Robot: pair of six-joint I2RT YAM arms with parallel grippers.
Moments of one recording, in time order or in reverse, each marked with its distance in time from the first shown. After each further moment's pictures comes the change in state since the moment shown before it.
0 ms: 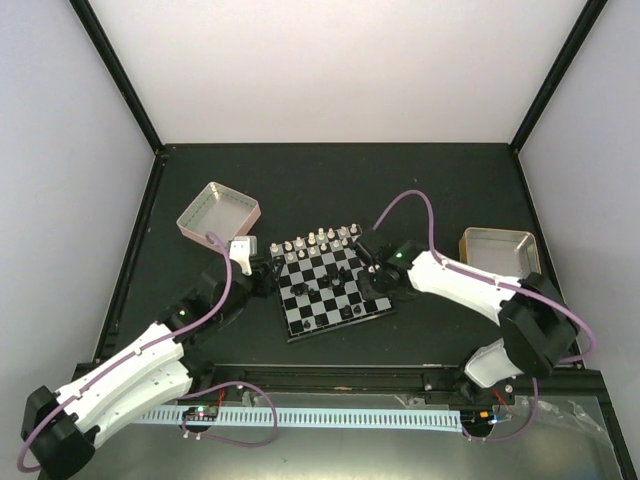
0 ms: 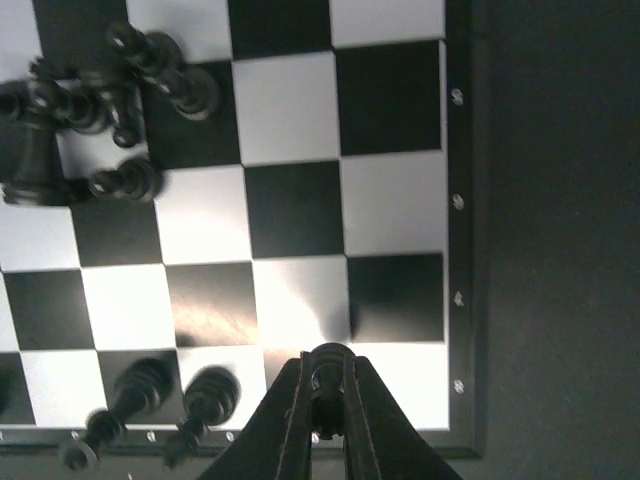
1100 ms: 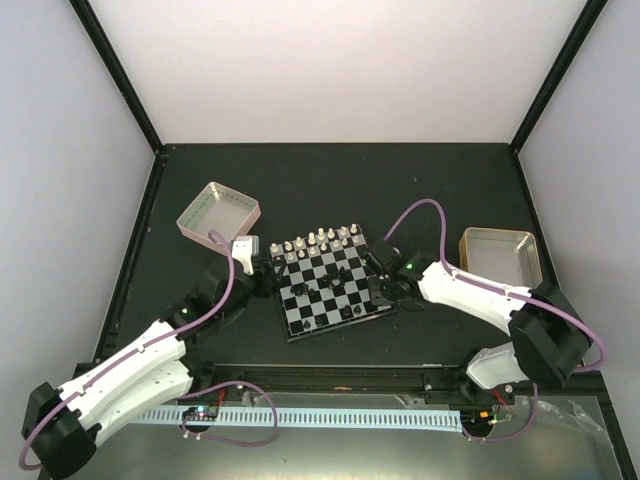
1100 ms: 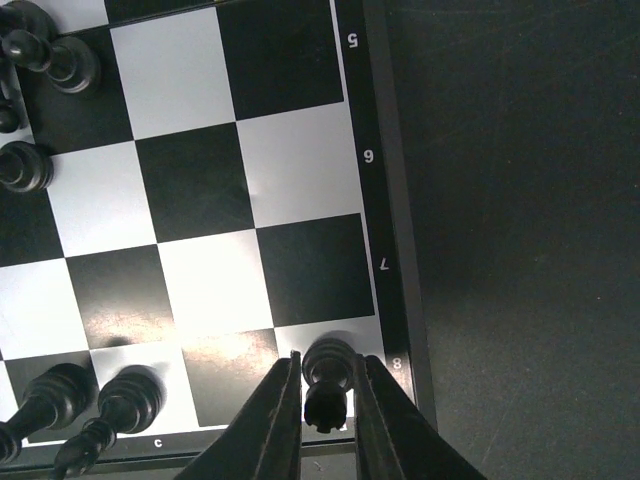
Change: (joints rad) left arm 0.008 0.034 -0.003 0.023 0.032 -0.018; right arm -0.016 -0.107 -0.153 0.049 0.046 0.076
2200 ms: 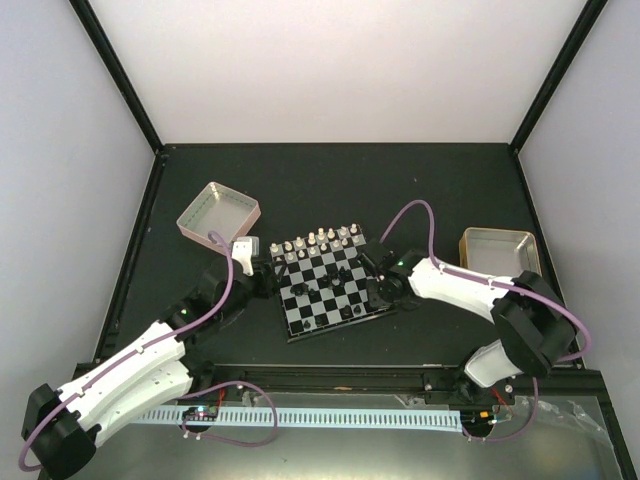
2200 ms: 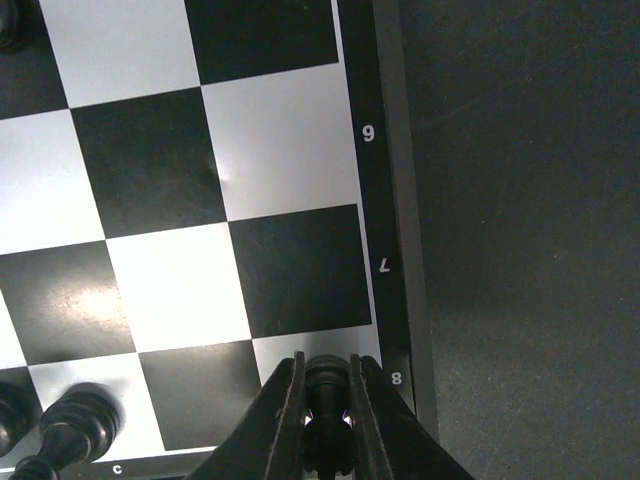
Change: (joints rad) left arm 0.000 -0.012 -0.002 -0.008 0.018 -0.009; right arm -0.001 0.091 0.023 -0.017 -0.002 -0.013
